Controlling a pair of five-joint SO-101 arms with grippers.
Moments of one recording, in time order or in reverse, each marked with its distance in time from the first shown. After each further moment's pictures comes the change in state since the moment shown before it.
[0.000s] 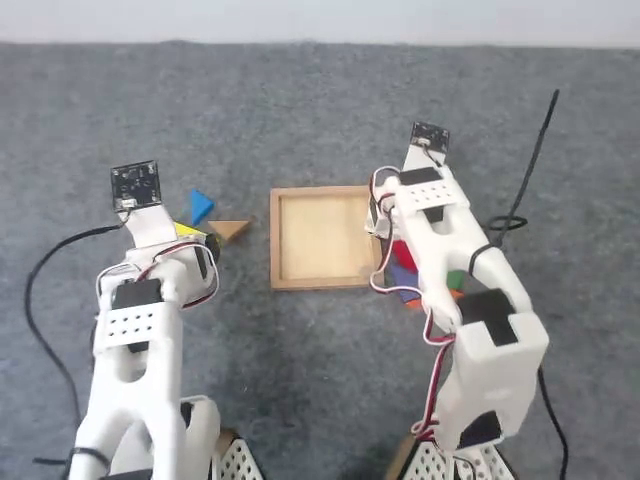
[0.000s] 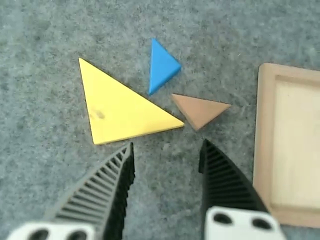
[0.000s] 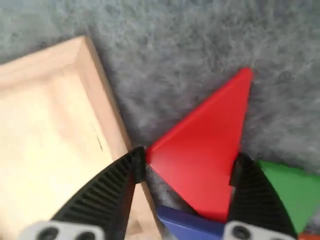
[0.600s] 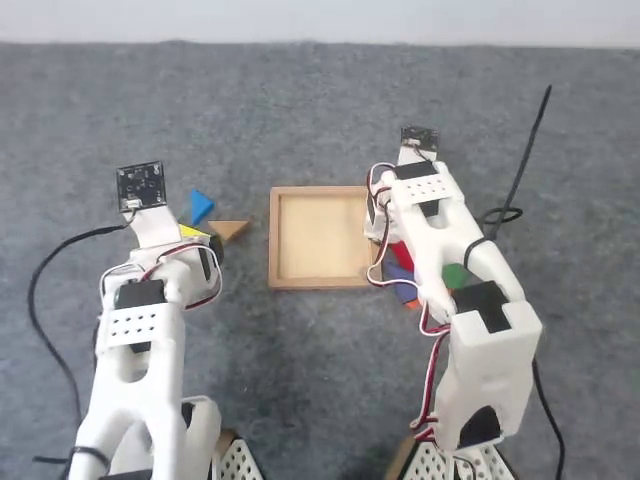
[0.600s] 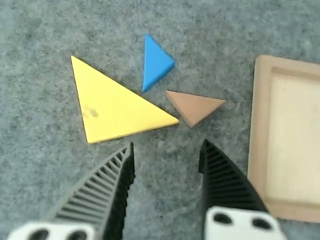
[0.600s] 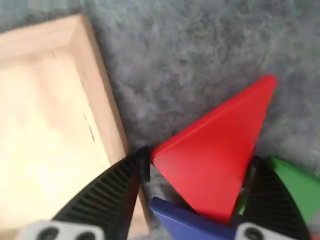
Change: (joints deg) left arm 1.1 0.0 0.4 0.0 0.0; right arm -0.3 3.1 -3.9 4.7 6.1
